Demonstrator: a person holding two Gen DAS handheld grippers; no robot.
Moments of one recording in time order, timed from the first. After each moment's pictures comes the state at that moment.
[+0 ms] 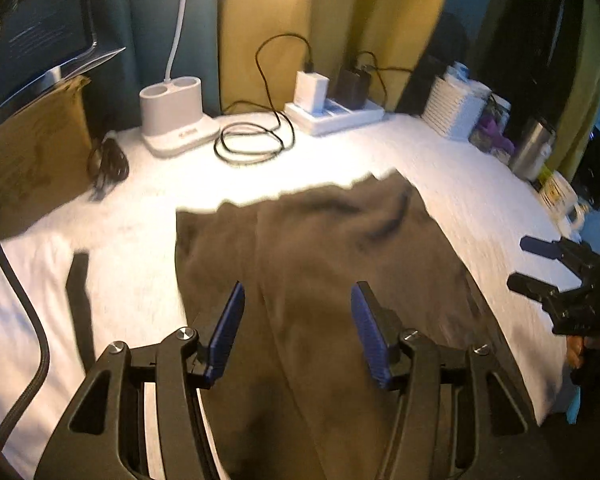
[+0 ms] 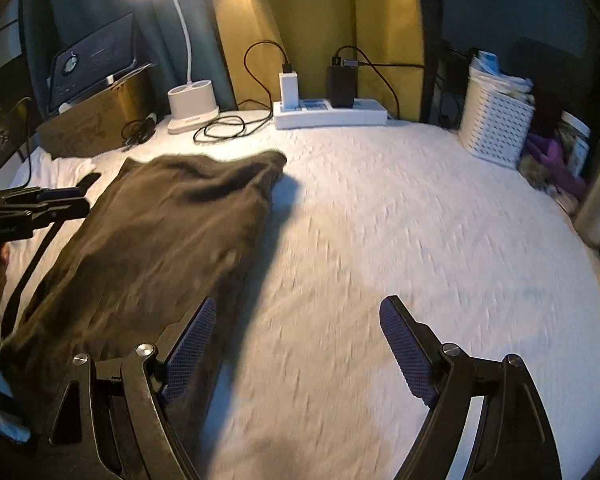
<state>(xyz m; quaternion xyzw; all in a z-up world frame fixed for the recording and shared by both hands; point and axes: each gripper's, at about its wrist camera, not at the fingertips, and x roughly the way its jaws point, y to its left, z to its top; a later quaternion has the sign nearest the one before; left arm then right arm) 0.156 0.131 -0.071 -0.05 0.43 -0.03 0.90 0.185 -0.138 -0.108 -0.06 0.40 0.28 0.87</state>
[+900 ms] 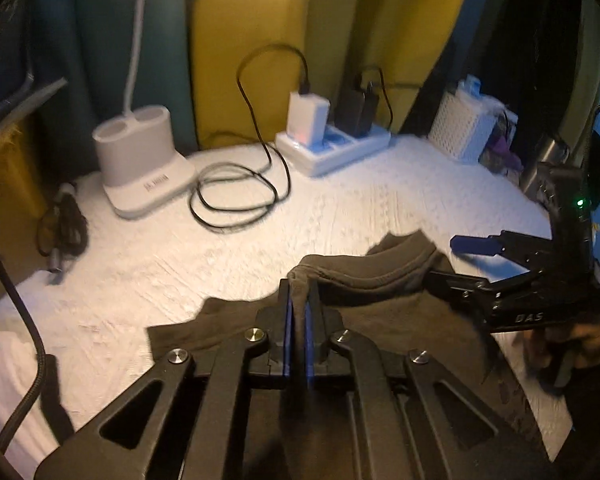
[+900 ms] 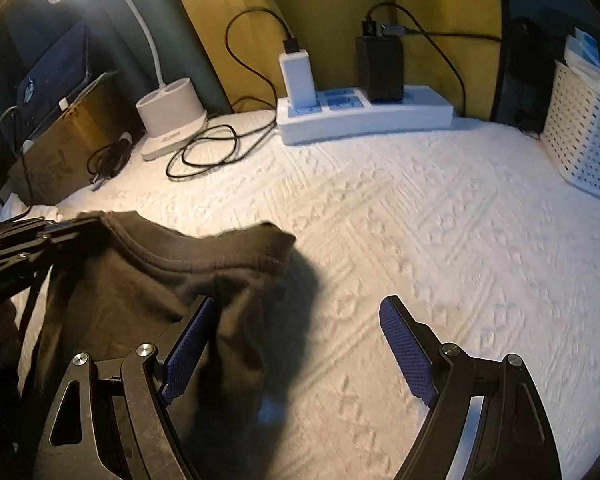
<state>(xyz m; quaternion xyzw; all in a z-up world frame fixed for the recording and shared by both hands) 0.227 0.135 -0.075 -0.04 0.40 -0.05 0.91 0.309 -0.057 -0.142 -0.03 0.44 0.32 0.84</state>
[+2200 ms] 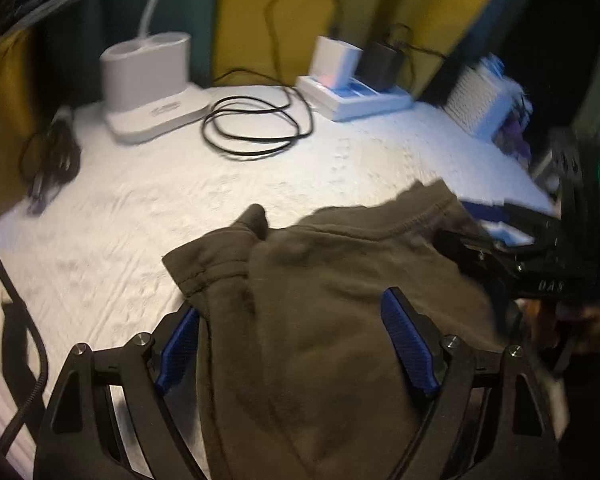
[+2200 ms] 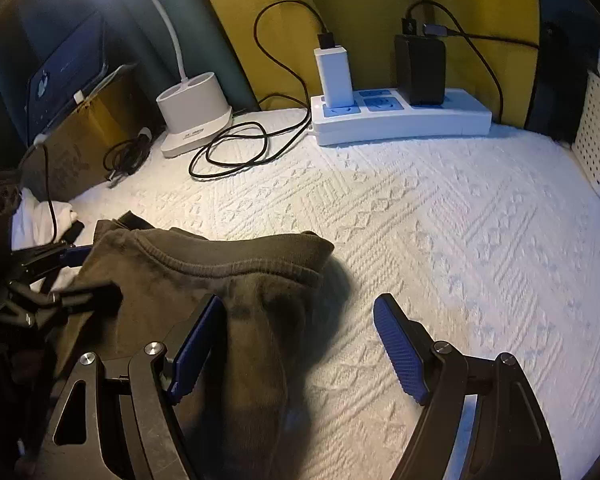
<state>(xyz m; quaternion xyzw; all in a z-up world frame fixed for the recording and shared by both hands) 0.225 0.145 -0.119 -0.05 0.46 -0.05 0.88 0.305 -0.033 -0.146 -0.03 0.43 0.34 0.84</state>
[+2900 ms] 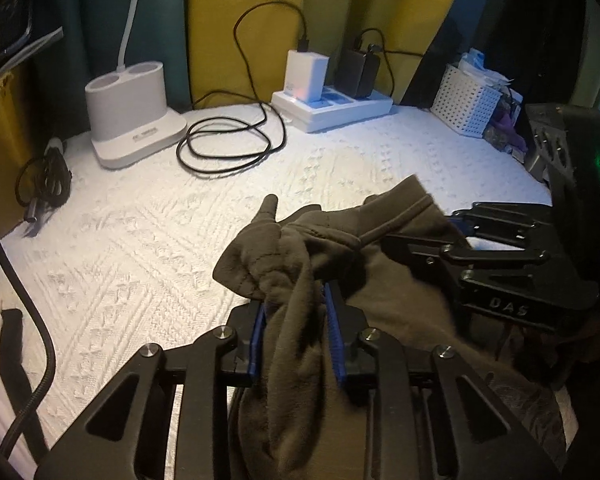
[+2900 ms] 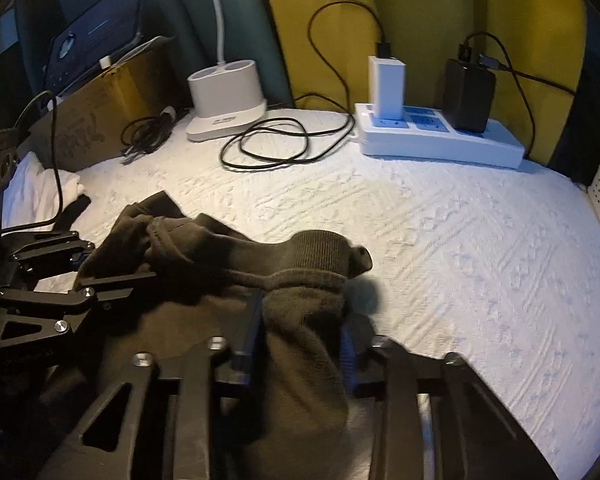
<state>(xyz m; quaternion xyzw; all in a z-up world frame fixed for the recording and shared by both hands) 0.214 0.123 -0.111 -0.04 0.43 -0.05 0.90 0.291 -0.003 -0.148 -0.08 0.41 0.36 0.83</state>
